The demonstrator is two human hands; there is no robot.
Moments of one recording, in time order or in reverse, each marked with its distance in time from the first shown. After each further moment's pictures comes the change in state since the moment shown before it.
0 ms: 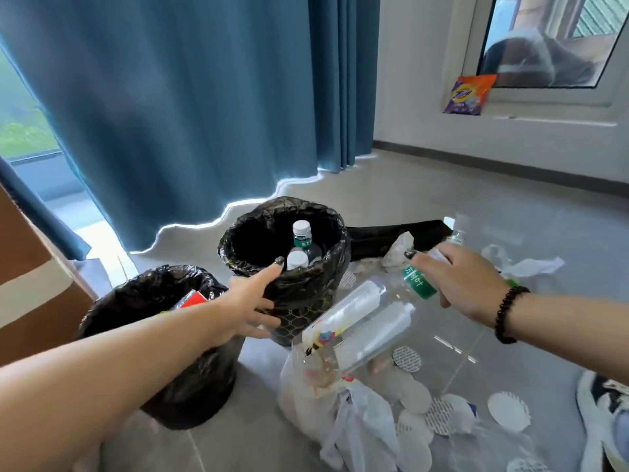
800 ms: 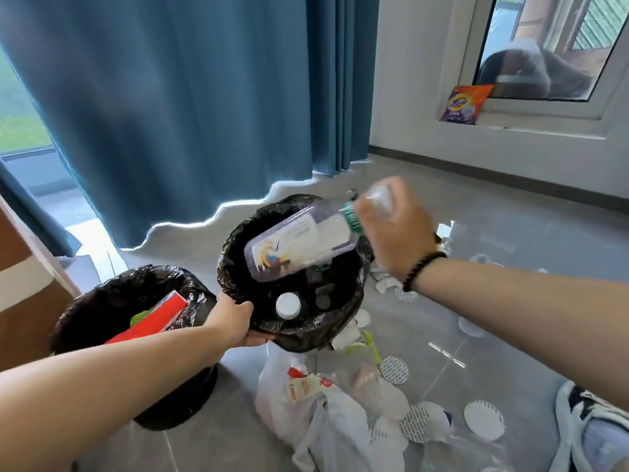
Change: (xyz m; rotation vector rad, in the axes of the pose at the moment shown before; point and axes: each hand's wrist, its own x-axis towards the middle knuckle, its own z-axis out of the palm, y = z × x) left_hand 0.023 -0.028 0.031 -0.120 0.210 0.087; right_hand 0.037 -0.046 0.006 0.281 0.319 -0.511
